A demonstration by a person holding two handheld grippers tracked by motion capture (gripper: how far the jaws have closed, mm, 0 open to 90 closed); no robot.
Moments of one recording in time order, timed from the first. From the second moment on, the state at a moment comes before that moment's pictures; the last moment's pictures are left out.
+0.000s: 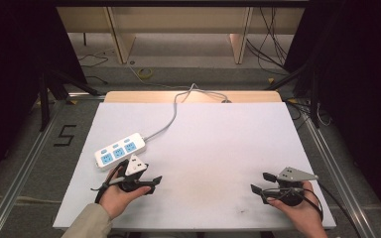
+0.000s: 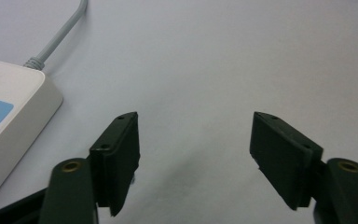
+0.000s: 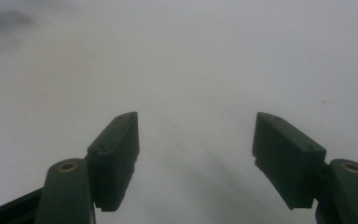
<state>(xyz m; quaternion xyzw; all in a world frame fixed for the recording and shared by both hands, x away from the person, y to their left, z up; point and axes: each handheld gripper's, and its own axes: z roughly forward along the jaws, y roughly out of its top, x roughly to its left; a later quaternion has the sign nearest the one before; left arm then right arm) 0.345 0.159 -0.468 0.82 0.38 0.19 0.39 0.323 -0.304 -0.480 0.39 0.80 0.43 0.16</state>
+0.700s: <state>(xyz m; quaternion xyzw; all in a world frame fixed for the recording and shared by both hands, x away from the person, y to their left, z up) 0.346 0.165 -0.459 0.83 0.38 0.19 0.35 0.321 -0.303 -0.480 0.39 0.80 0.43 0.16</state>
